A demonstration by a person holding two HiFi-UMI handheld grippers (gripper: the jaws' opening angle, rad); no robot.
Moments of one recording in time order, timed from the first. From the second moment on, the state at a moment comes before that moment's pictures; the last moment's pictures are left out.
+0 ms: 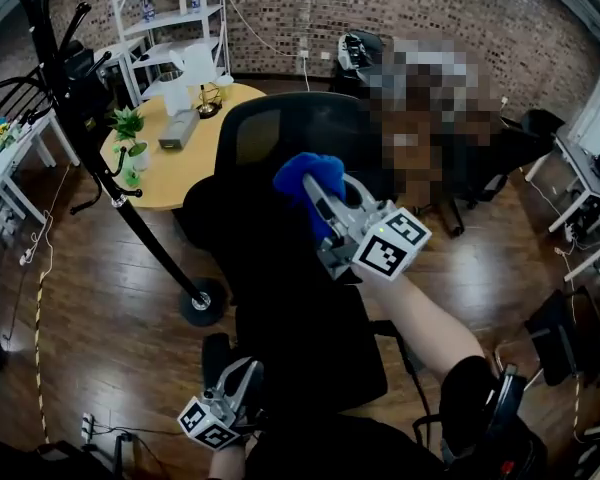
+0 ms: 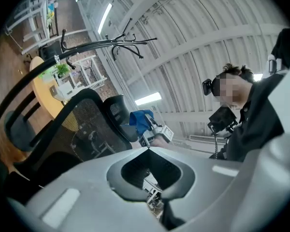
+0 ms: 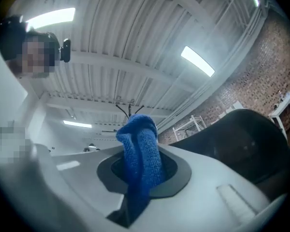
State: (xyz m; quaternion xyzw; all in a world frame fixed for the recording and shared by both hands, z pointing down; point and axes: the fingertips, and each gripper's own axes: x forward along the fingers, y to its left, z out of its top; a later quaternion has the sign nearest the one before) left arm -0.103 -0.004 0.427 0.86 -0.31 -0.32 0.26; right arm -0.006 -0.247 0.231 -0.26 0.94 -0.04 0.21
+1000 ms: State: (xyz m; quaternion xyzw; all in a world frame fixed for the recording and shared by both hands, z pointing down) left arm -0.121 -0.044 0.418 0.86 -0.32 -0.32 0.23; right arm 0.089 -0.380 0.221 -0.48 0.87 -0.07 0.14
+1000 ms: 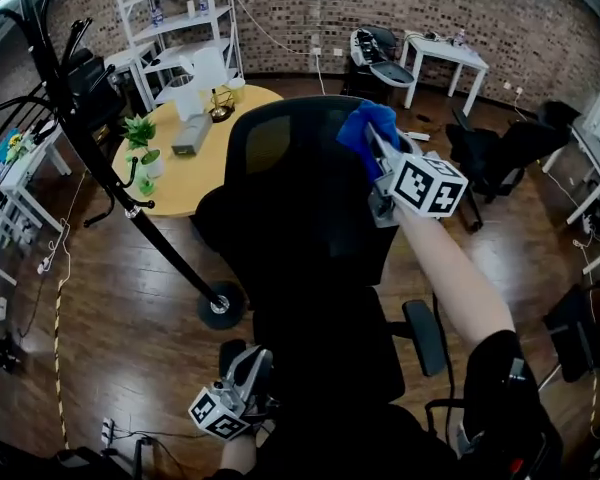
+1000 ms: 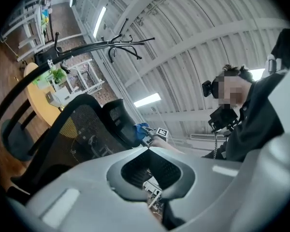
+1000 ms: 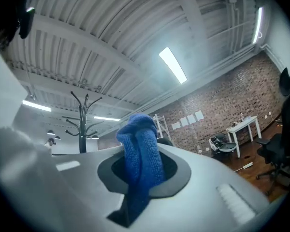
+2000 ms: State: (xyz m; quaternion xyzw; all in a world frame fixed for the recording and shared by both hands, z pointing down) left arm -0.156 -0.002 0.411 0.84 -0.40 -0.32 0.20; right arm -0.139 -0.325 0.291 -0.26 0.95 -0.10 0.10
